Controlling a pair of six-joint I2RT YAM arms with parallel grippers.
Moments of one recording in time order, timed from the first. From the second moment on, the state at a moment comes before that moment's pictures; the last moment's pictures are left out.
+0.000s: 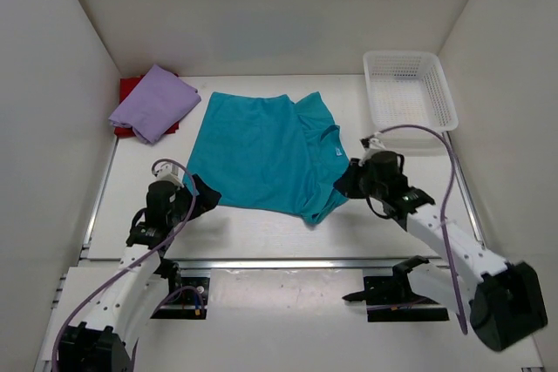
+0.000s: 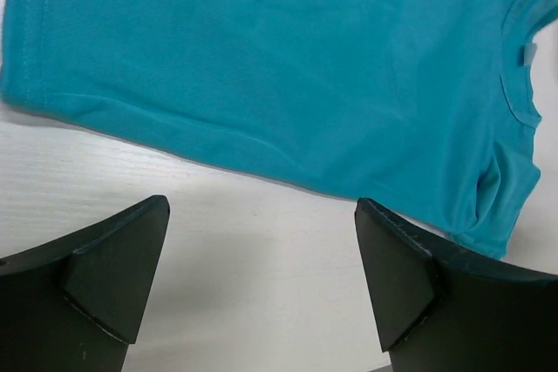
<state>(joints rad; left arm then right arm) -0.17 0.63 0.28 -0.22 0.12 -0.60 0.37 0.93 0.50 -0.16 -0.22 0.50</state>
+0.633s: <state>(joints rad) -0.12 0.82 0.24 0.02 0.17 -0.67 0.43 1.36 0.61 -0.11 -0.09 0.44</state>
